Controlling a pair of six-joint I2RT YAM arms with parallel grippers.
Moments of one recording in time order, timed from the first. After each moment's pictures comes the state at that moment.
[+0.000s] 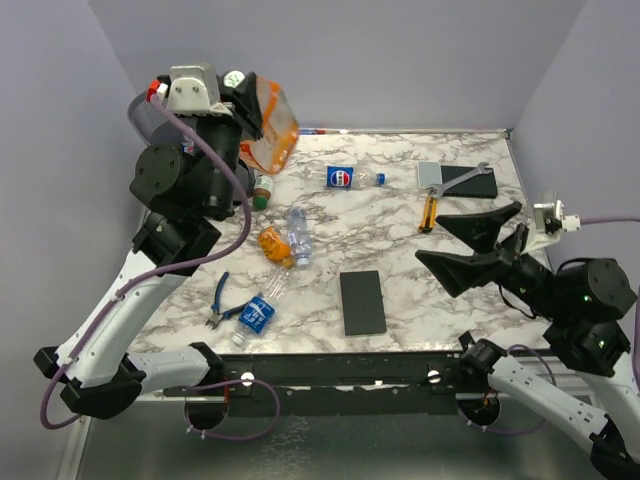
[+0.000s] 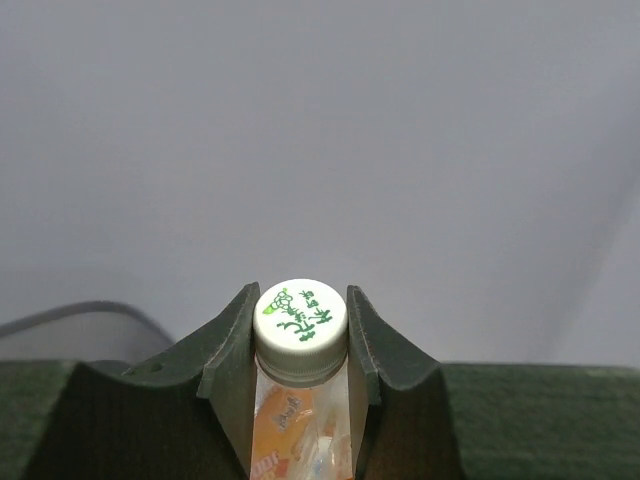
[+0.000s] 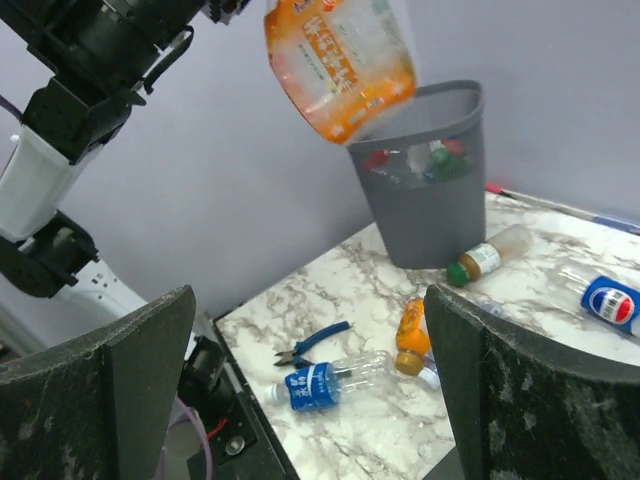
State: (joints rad) left arm -0.77 1.14 1.60 0.00 -0.45 0.02; right arm 0.72 0.58 1.07 -0.24 -0.26 0.36
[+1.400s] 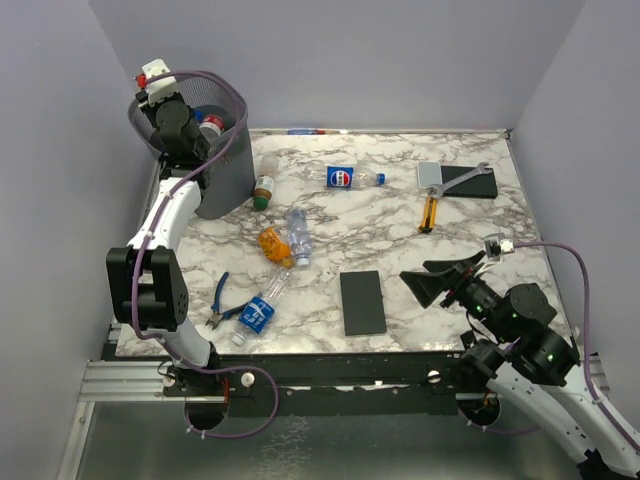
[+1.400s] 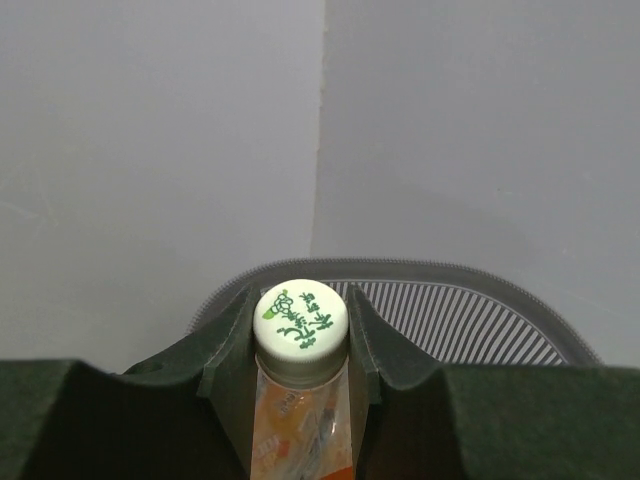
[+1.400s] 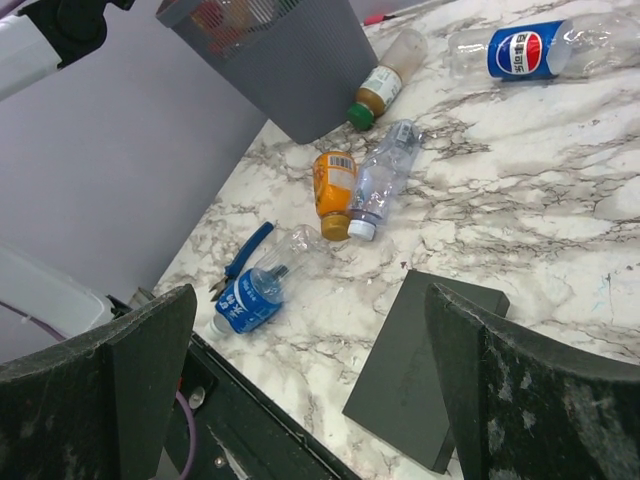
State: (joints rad) left arm -0.04 1.66 1.40 0.57 -0.67 0.09; right arm 0.72 0.22 0.52 -0.31 0.04 0.59
